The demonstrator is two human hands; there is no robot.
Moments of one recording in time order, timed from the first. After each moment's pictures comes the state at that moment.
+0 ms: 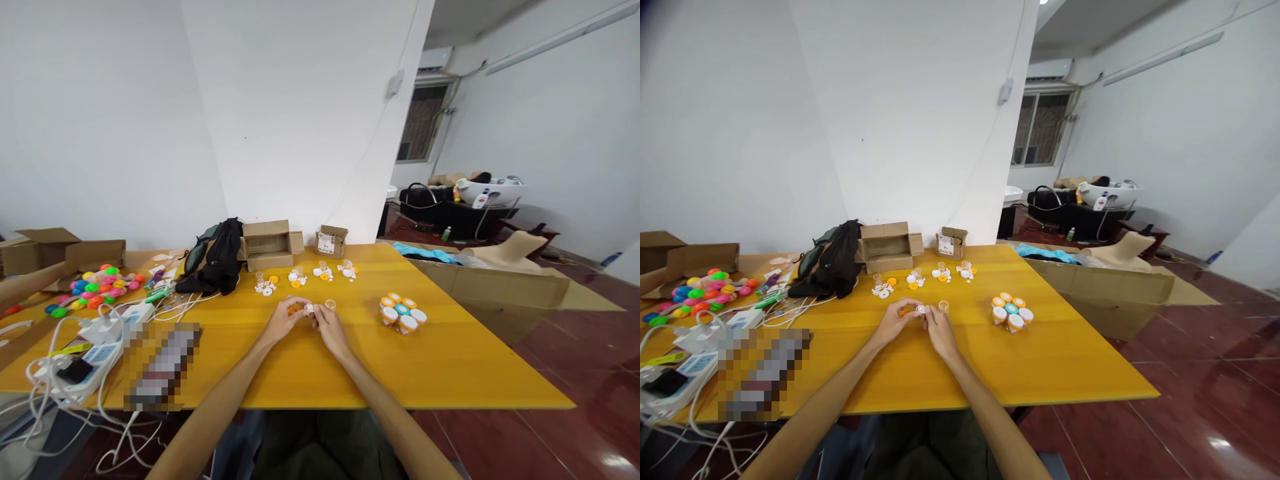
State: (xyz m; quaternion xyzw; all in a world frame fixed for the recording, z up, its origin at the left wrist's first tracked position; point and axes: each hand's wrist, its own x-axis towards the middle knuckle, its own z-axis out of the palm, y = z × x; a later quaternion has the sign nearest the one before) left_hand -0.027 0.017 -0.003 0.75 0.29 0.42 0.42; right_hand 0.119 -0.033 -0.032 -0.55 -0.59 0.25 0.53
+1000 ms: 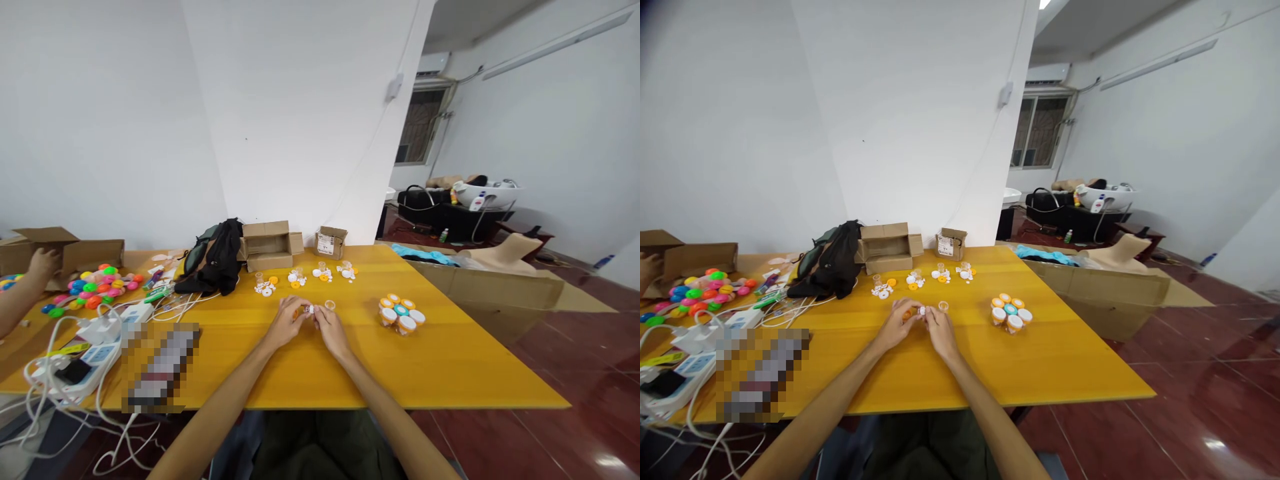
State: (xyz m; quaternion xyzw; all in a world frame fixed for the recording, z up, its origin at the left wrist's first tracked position) left_hand -0.024 0.006 -0.002 0.85 0.31 0.36 0.24; right_hand 0.119 -0.036 -0.026 -0.55 -0.58 0.26 0.55
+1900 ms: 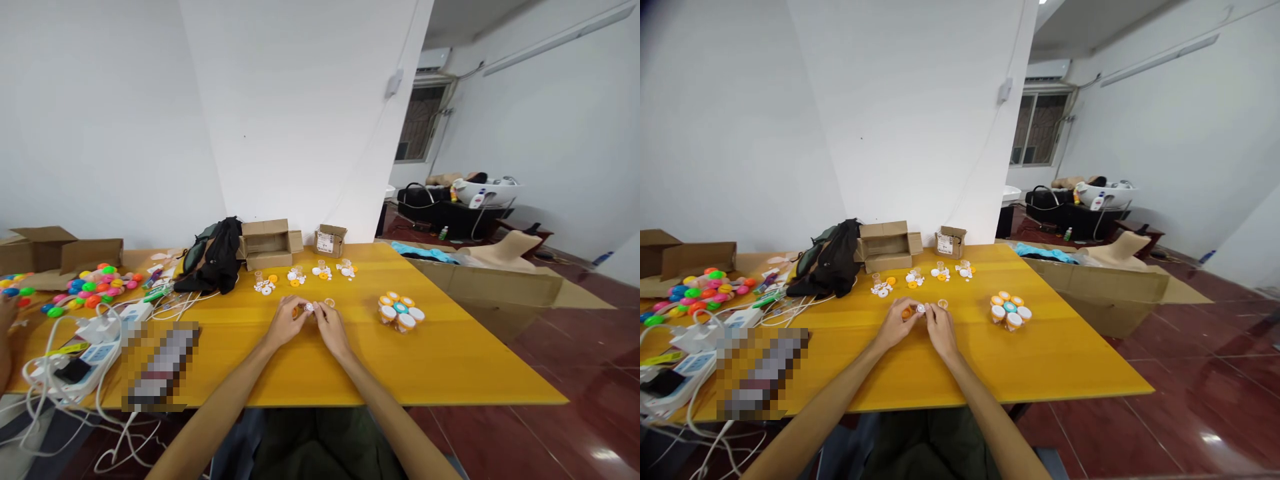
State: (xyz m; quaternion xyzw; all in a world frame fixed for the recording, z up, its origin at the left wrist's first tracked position) left_hand -0.020 0.006 -0.004 0.83 0.32 0.40 0.23; right_hand 0.118 -0.039 -0.025 -0.57 -0.57 0.18 0.56
